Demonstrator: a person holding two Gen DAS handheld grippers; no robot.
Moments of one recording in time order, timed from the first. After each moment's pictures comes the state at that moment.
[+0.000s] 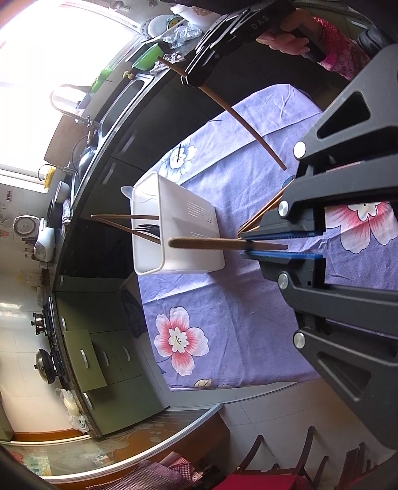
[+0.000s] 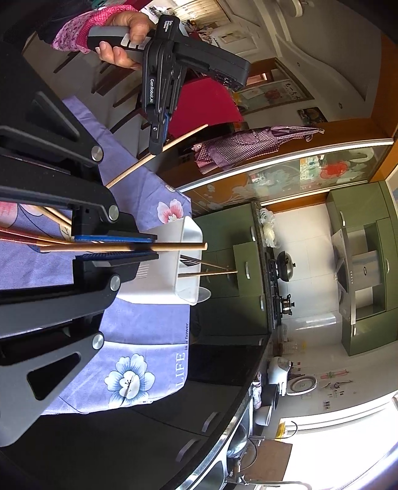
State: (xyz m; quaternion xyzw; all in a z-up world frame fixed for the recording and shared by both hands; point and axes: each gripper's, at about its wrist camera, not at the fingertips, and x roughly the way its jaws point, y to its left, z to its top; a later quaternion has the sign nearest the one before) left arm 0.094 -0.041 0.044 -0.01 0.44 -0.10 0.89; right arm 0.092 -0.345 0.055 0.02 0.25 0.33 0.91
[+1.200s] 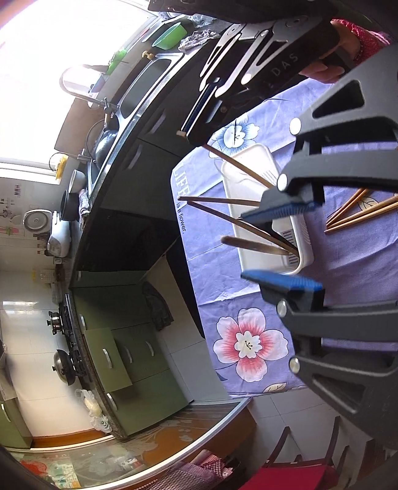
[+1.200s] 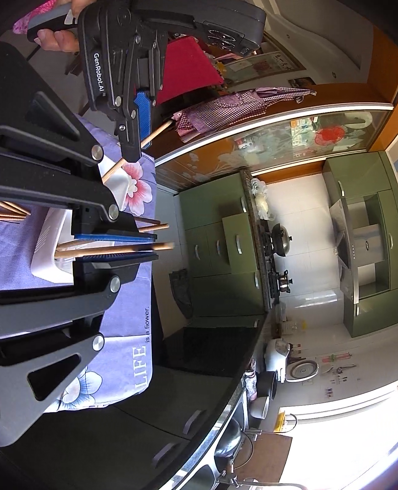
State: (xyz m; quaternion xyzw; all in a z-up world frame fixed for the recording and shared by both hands) left arm 0.229 -0.067 0.062 0.01 0.42 -0.07 0.91; right arm 0.260 -0.285 0.056 0.02 0.26 0.27 0.93
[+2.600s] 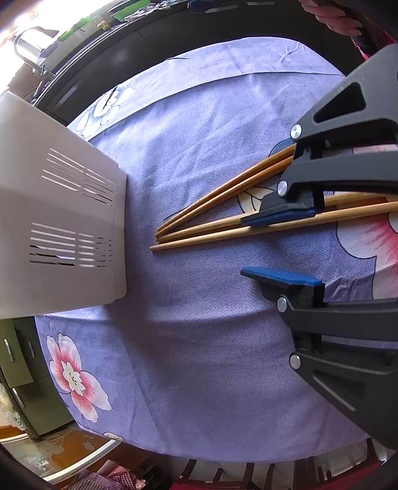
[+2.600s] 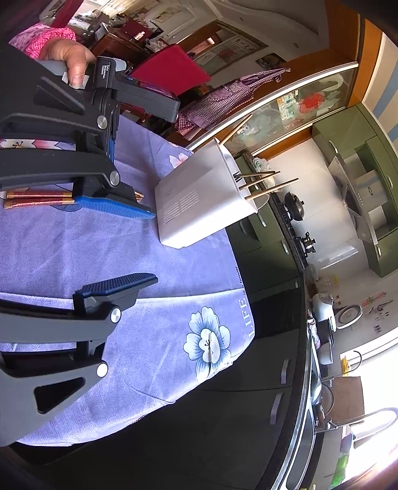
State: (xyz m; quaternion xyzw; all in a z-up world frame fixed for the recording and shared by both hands) left arm 0.149 -0.097 -0.131 -0.04 0.58 -0.04 0.81; right arm 0.101 -0.417 -0.064 0.14 0.32 0.23 0.91
